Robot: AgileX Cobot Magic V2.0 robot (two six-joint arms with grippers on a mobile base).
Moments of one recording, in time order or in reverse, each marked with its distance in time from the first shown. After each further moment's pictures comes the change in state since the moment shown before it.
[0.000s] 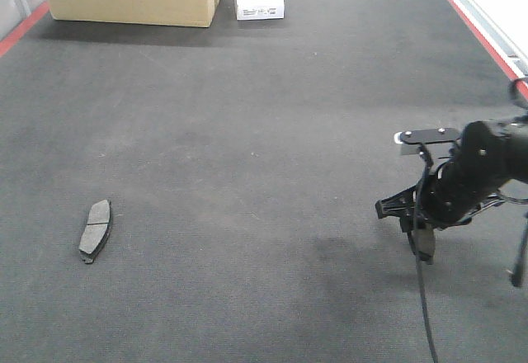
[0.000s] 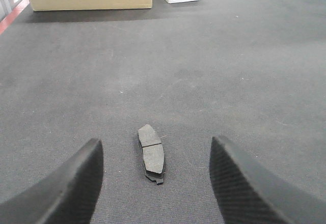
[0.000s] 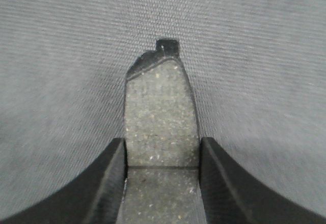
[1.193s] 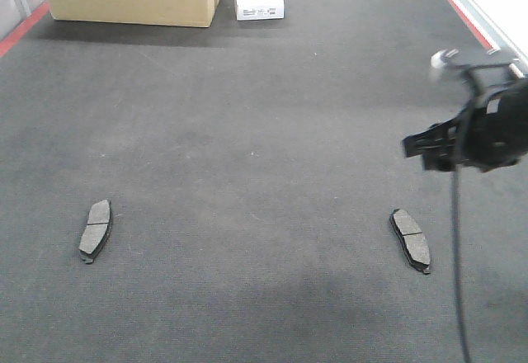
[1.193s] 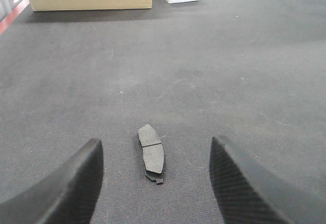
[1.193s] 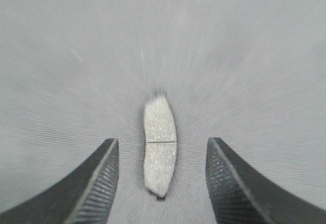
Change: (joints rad) left arm 0.000 0.000 0.000 0.000 0.000 0.000; right arm 0.000 -0.312 -0.101 -0.001 0.169 -0.001
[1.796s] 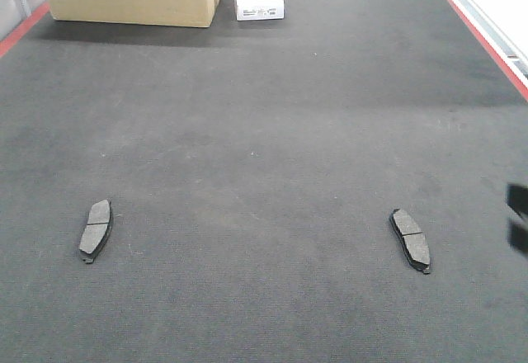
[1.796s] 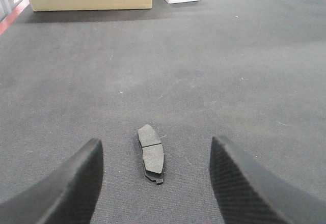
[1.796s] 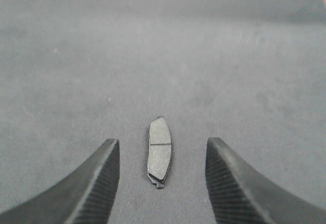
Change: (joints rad) left arm 0.000 0.000 0.000 0.000 0.000 0.000; right arm 0.000 -0.771 0.539 -0.006 -0.272 0.000
